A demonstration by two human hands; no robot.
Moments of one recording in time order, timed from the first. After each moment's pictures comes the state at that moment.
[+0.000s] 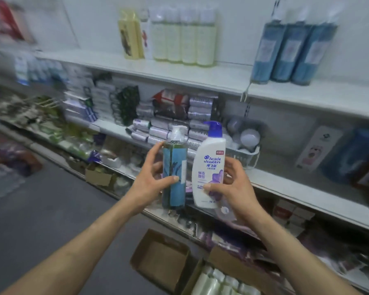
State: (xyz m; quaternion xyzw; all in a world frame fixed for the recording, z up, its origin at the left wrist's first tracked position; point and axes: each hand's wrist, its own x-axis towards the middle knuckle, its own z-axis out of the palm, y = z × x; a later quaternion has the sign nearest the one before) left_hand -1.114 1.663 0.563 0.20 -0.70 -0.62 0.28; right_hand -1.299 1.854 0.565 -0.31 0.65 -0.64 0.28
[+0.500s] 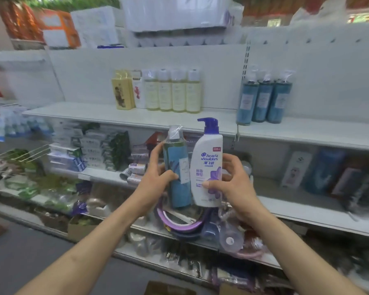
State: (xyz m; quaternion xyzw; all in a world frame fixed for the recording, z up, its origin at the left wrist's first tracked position) left_hand -1.120 1.571 0.669 0.10 -0.70 -0.65 0.27; right_hand -1.244 1.787 0.683 -0.31 0.65 -0.68 0.14
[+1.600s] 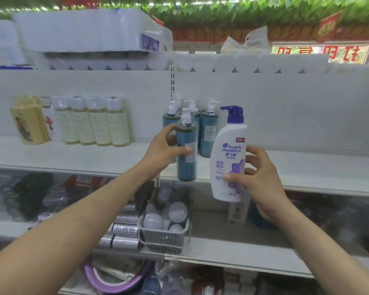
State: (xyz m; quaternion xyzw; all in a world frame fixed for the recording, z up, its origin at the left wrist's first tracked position) left_hand -1.470 1.671 0.800 0.00 -0.79 -0.55 0.27; right_hand -1.526 1.949 0.764 -0.30 0.69 -0.66 -0.03
